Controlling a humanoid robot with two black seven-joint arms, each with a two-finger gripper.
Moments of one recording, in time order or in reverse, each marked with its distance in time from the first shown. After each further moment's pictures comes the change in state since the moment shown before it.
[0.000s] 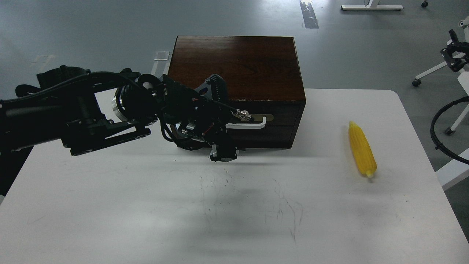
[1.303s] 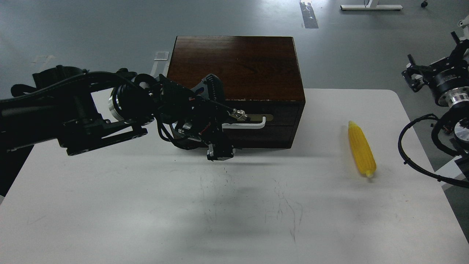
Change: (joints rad) left arm -0.005 0.012 0.001 -0.003 0.000 0.000 0.000; right arm -0.071 0.123 0.012 0.030 0.023 0.000 -0.008
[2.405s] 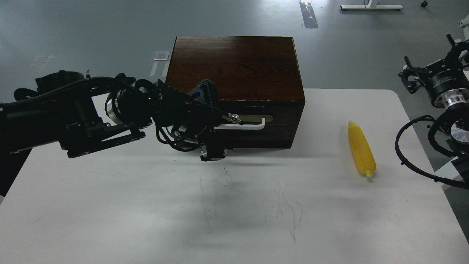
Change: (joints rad) left arm 0.016 -0.001 0.039 0.040 0.000 0.000 -0.003; right arm -0.004 0.001 0.002 -0.013 -0.001 0.000 0.001
